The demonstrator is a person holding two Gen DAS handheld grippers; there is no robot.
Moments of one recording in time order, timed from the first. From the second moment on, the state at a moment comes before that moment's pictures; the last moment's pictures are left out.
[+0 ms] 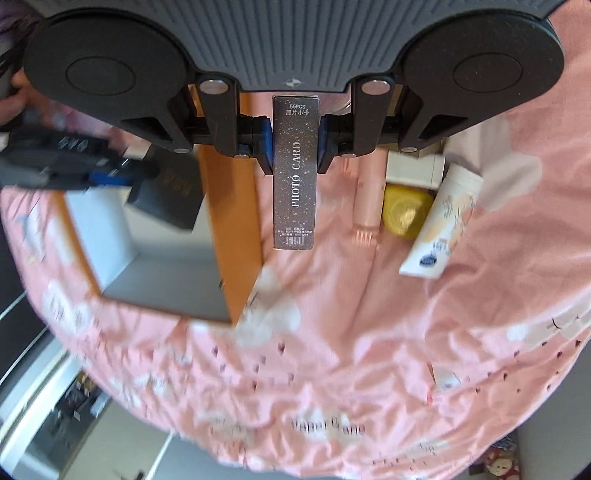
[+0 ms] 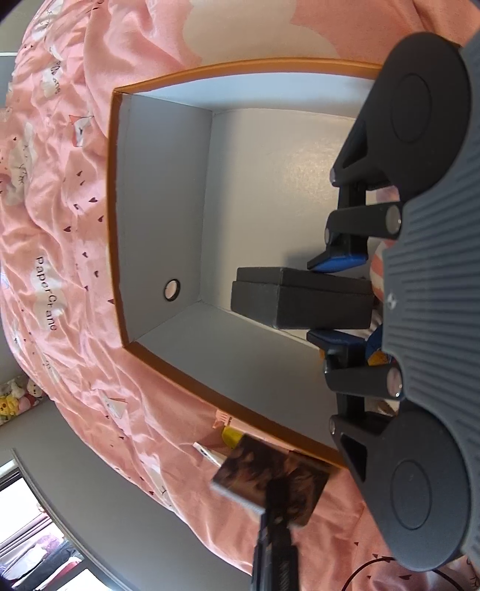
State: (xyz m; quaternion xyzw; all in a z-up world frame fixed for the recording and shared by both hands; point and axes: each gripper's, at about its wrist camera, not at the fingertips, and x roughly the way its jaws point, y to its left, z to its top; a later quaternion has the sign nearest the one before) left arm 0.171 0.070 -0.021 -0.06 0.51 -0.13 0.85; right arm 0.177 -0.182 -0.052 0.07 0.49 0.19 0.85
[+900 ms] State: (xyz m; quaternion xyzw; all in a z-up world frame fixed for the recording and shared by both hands) left arm 0.198 -0.066 -0.037 0.00 0.52 -0.16 0.84; right arm 0.188 -0.213 -0.055 0.15 0.47 0.13 0.86
